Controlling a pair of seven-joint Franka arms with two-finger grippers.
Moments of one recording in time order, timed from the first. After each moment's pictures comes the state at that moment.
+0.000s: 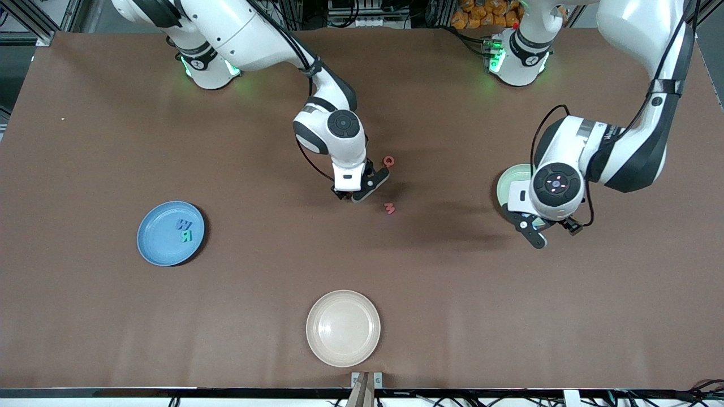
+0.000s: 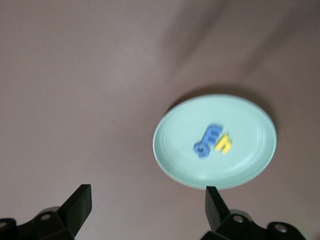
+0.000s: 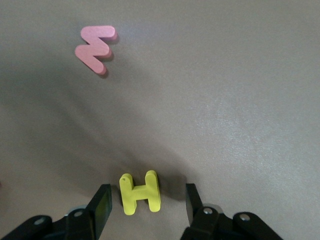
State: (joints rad) left arm -0.02 0.39 -0.29 -1.73 0.43 1.84 0.40; right arm 0.65 0.69 0.20 -1.76 -0.24 2.48 0.25
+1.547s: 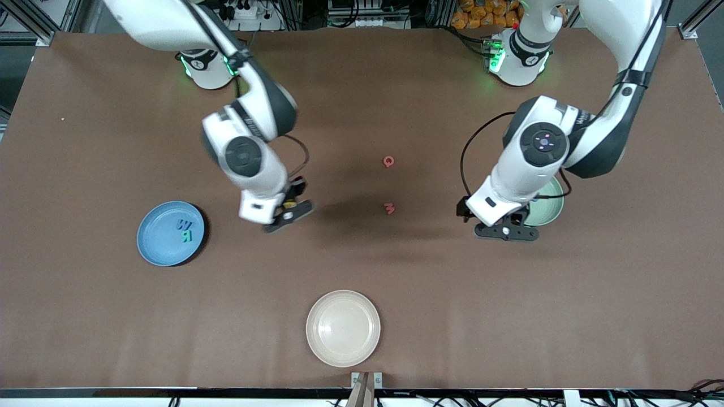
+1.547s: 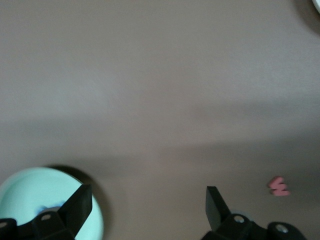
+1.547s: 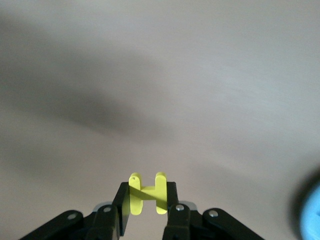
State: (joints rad) left arm -0.05 0.37 -0.45 -1.78 0.23 2.14 -0.56; right arm 0.23 0.42 0.23 -1.72 -0.04 2.00 0.01
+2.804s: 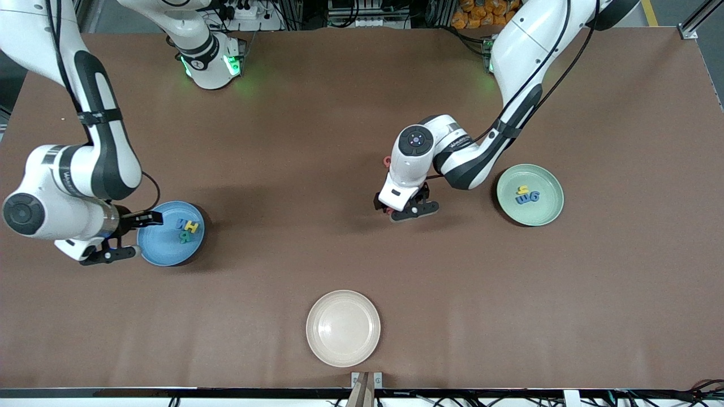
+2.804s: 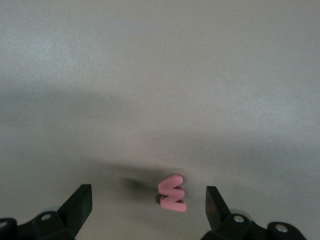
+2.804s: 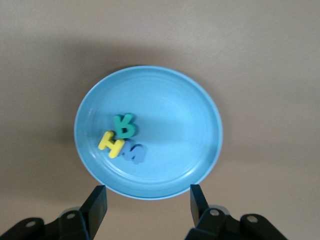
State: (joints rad) left arm -0.32 0.68 -0.43 -1.79 0.43 2.46 -1.26; right arm 0.00 0.43 -0.09 -1.74 0.00 1.97 -0.25
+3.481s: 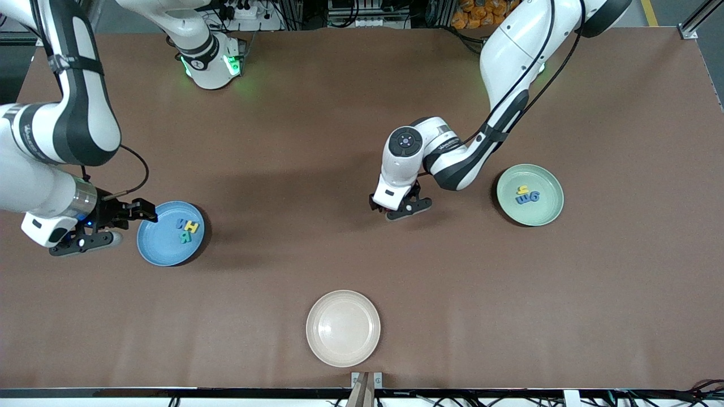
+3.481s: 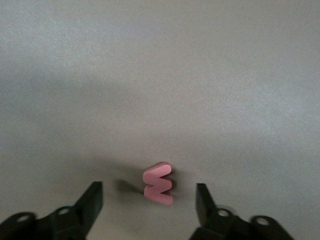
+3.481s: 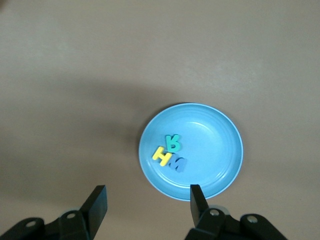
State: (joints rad) left arm -0.37 0.72 -0.41 -1.77 0.43 2.46 -1.36; right arm 0.08 0.26 -0.09 -1.72 0.10 1.91 -0.26
